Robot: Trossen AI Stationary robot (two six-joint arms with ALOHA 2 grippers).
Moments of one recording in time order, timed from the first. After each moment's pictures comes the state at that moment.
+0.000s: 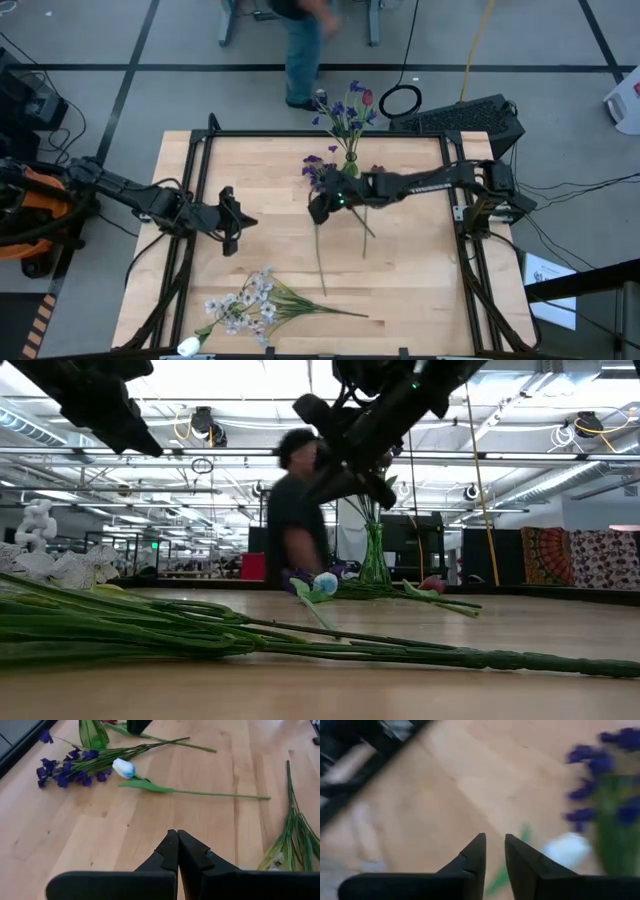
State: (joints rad) left arm -0.34 0.76 0.59 -0.52 -0.37 -0.36; right arm -0.08 1.78 1.26 -0.22 0.13 0.71
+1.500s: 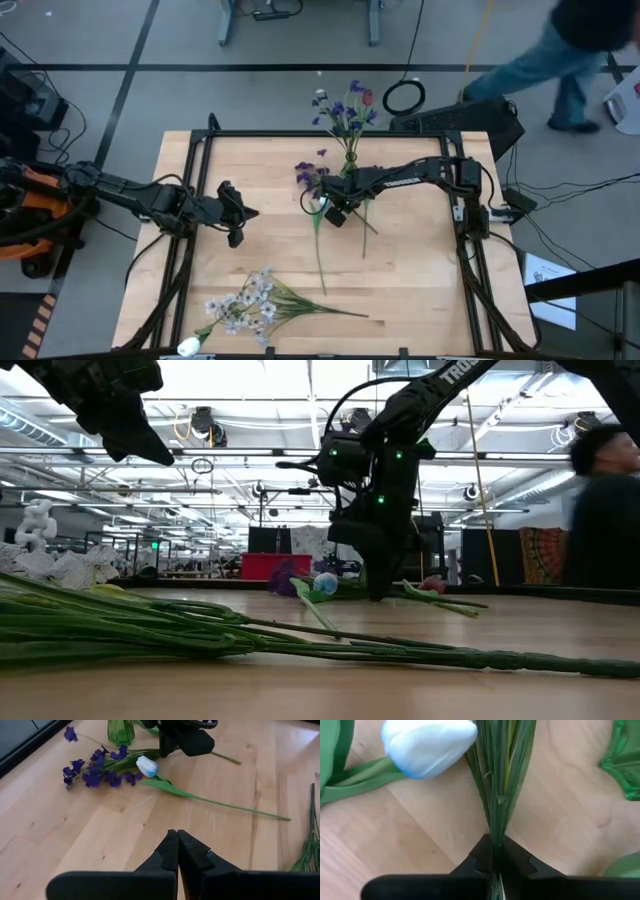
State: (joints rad) left arm -0.24 0.76 0.59 -0.53 -0.37 -0.44; right arm -0.18 2.01 1.34 -0.70 0.14 0.51
